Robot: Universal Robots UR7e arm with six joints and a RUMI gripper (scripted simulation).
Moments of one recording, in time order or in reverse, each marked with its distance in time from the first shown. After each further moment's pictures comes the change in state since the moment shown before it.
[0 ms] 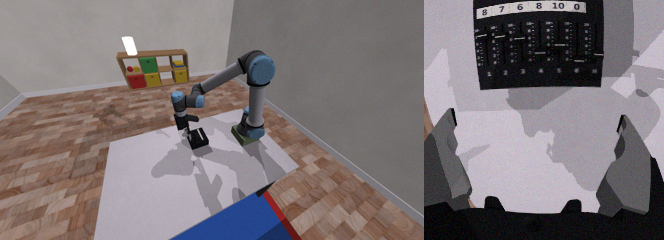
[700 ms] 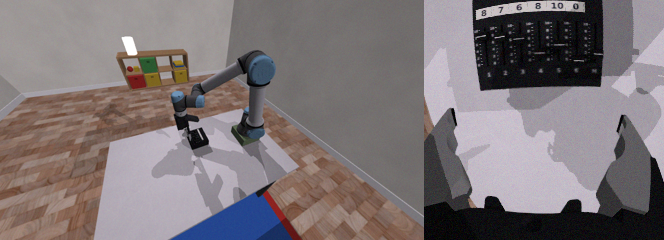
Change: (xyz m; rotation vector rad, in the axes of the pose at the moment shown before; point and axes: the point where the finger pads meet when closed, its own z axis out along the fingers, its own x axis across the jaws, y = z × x) arm 0.000 0.000 0.000 0.000 0.000 0.010
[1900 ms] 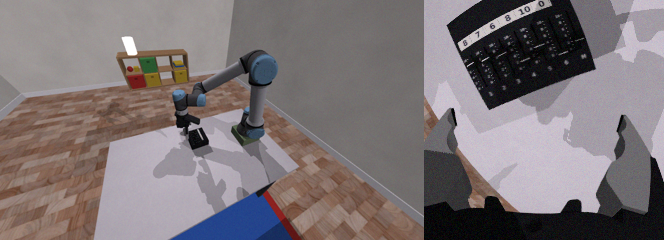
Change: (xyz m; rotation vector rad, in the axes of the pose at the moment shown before) arm 0.005 -0.006 -0.006 -0.006 0.005 0.357
